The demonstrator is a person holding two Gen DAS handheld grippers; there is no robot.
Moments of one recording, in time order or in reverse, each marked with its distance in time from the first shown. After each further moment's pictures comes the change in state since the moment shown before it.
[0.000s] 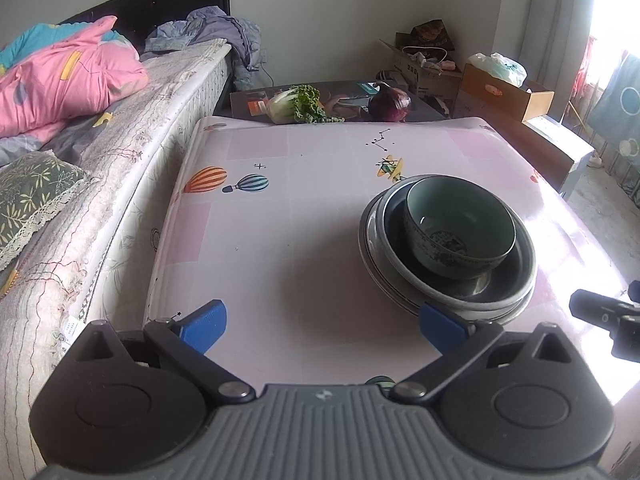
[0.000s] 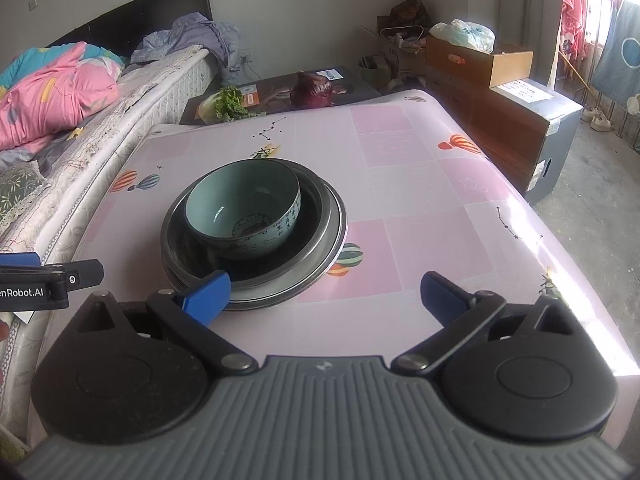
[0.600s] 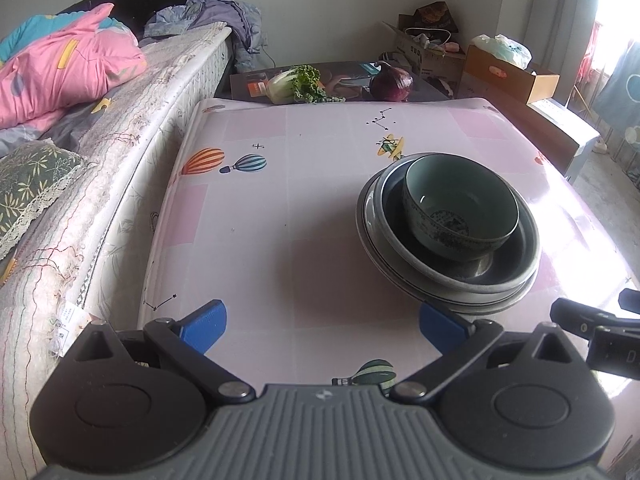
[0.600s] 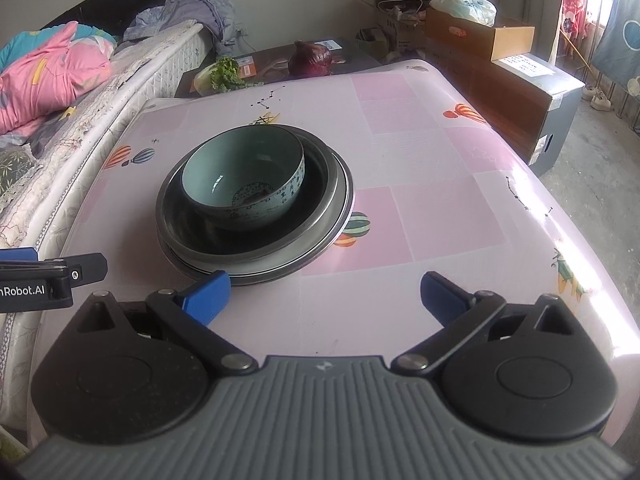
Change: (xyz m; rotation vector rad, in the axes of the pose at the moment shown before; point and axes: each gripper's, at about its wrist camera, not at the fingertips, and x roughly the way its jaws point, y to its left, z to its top) left arm 0.006 -0.009 -0.003 0.006 0.055 0.019; right arm 0.020 0.009 -0.009 0.014 0.085 -0.007
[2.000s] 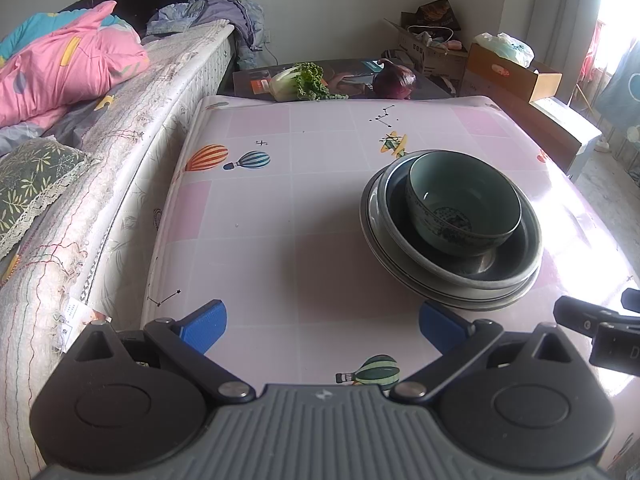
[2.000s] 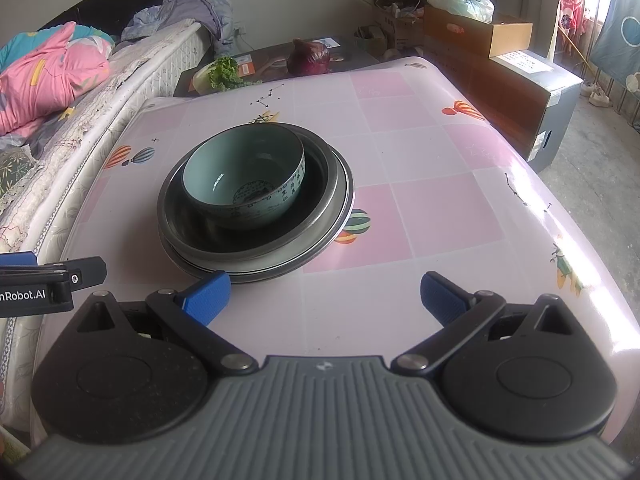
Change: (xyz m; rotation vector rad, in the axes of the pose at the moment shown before) left arm -0.001 0.002 -0.002 0.000 0.007 0.004; right arm -0.002 -0.001 -0.001 0.007 0.002 -0.001
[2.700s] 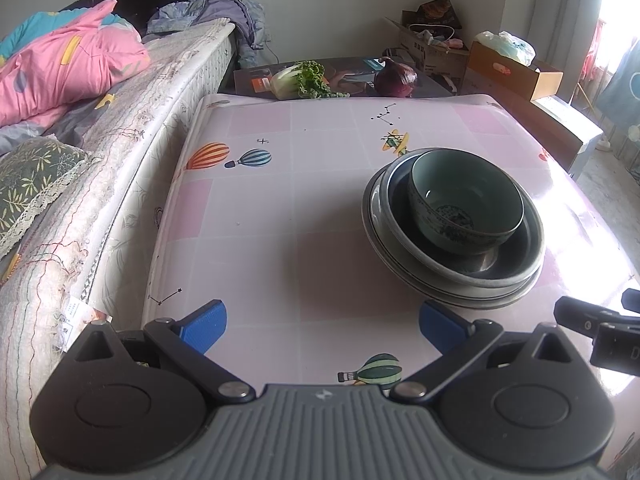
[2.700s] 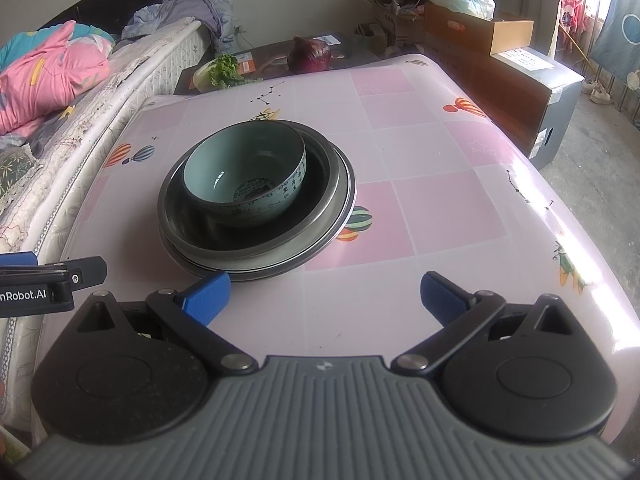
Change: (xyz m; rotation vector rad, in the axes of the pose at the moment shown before) left arm 0.001 0.000 0.000 -0.002 0.006 0.005; right arm 0.003 0.001 -0.002 0.002 0.008 0.003
